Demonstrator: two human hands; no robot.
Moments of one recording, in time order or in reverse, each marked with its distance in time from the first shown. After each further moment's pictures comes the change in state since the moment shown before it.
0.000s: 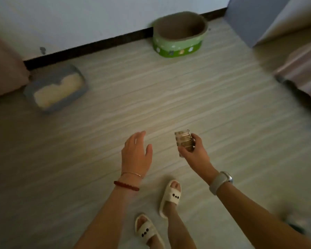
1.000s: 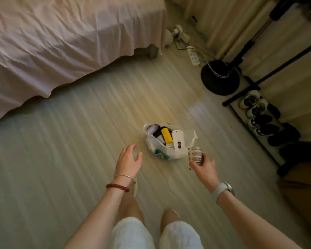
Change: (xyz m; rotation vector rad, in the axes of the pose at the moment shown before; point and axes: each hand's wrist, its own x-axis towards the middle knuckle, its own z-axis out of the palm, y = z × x) left_hand -0.191 0.609 0.530 0.403 -1.251 1.016; right_hand -0.203 0.430 -0.492 0.866 1.178 1.158
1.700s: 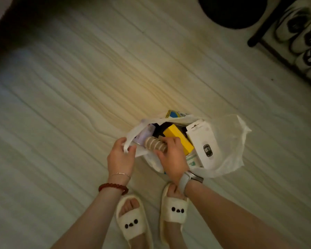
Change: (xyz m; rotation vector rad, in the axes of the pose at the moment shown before) left_hand 0.354 -0.143 0.227 -0.005 -0.063 -0.095; right_hand 0.367 0.045 0.280 -0.005 0.027 -0.169
